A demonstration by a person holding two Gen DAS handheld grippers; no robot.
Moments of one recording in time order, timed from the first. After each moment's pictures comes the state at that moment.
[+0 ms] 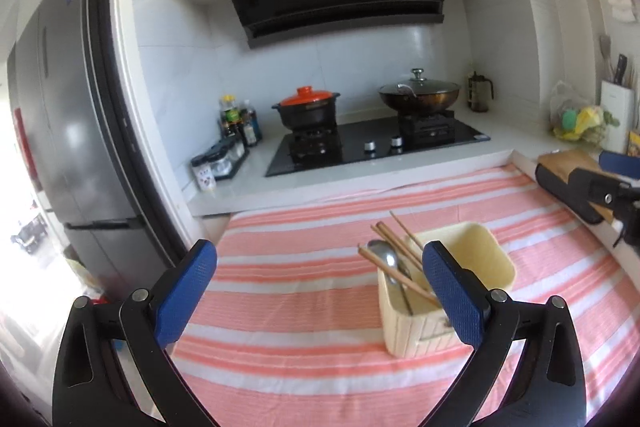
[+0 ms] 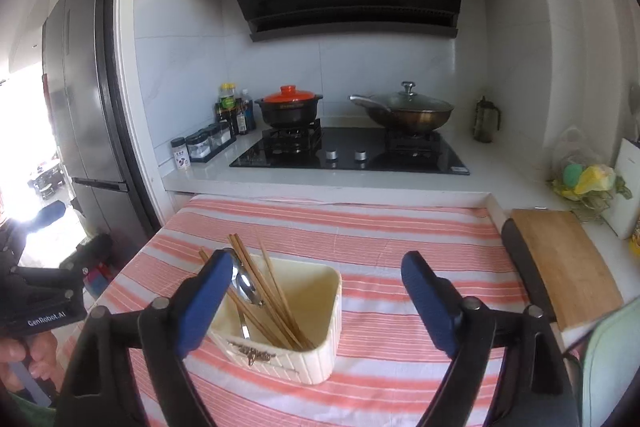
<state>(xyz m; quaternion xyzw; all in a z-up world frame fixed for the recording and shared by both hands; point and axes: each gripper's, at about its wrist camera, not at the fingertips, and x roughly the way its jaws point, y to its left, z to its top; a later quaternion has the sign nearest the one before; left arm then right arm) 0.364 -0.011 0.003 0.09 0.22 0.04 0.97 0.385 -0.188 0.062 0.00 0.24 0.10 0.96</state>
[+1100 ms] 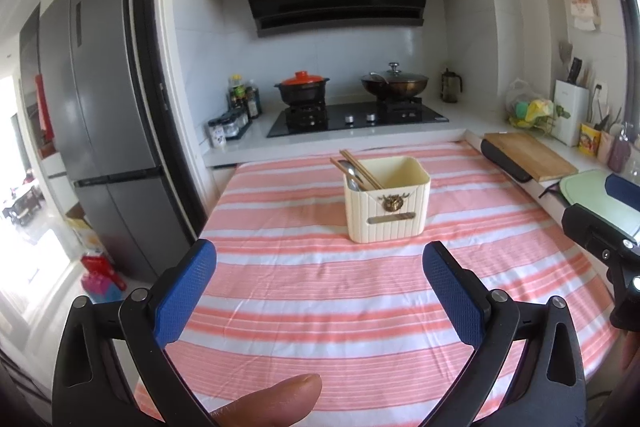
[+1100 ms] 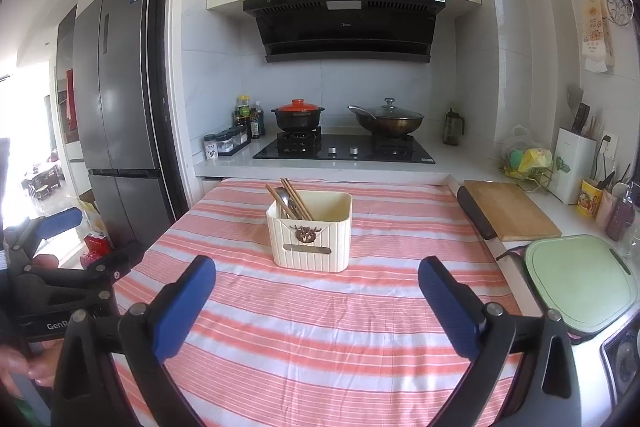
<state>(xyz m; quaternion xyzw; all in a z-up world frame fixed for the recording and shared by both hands) 0.139 -0.019 0.018 0.05 0.24 0.03 0.97 0.122 -0.172 0.068 -0.01 0.21 0.08 0.97</state>
